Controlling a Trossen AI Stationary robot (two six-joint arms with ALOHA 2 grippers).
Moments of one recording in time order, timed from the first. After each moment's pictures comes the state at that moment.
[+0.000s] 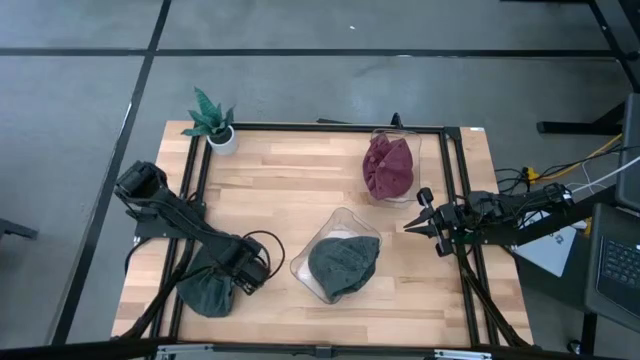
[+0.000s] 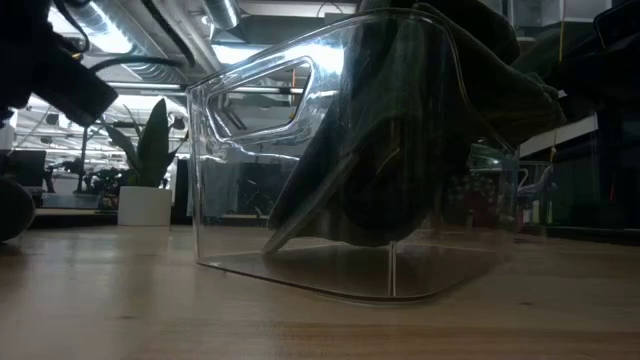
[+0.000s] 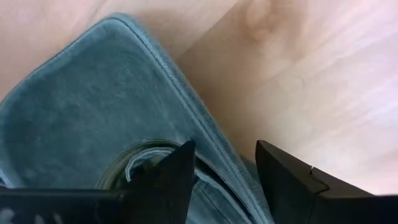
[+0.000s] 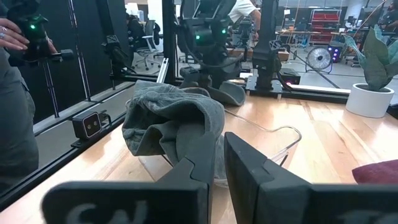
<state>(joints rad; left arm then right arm) -0.58 1.62 0.97 -0.95 0.14 -1.45 0.23 0.04 0.01 0.01 -0.02 -0.03</state>
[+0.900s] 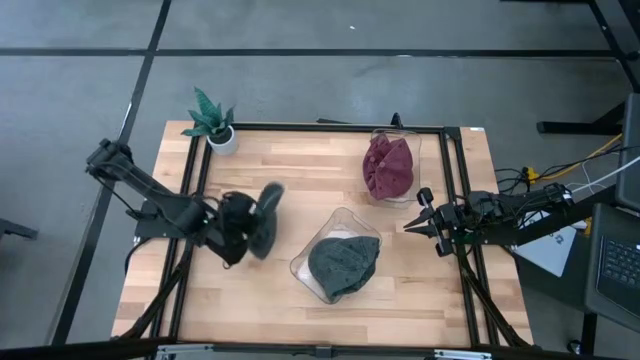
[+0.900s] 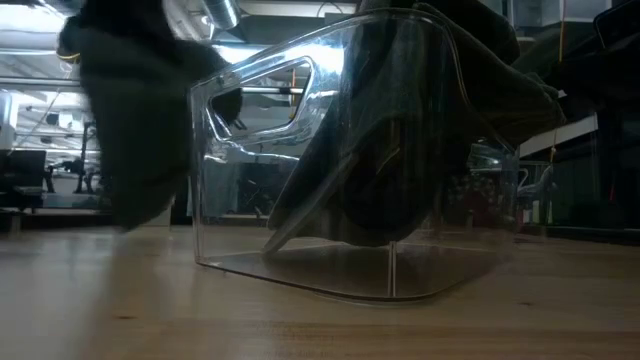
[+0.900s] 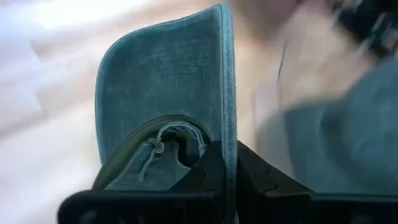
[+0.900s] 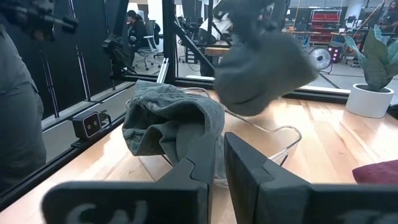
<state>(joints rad) -0.54 1.22 1.00 -0.90 -0.74 -1.44 0.23 0.04 0.01 0.01 -0.02 -0.03</state>
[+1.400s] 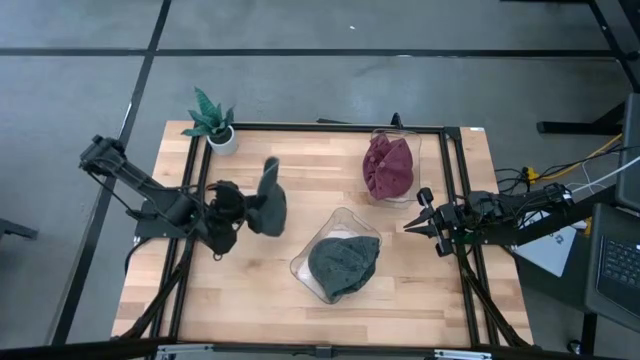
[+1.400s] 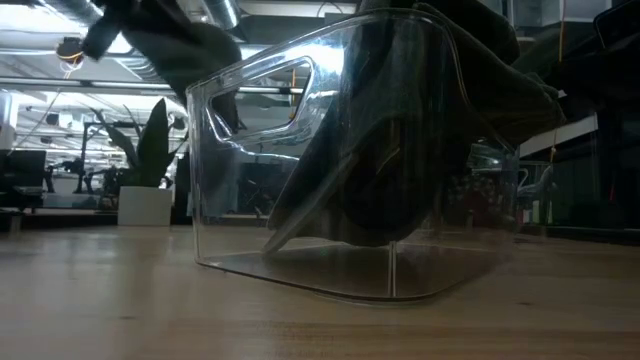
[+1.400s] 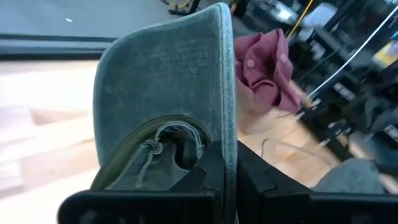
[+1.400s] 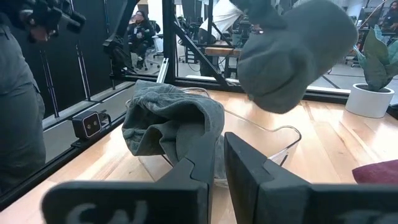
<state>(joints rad) -0.53 1.07 0.86 -0.66 -1.07 -1.36 0.23 0.04 0.01 0.01 -0.02 -0.03</state>
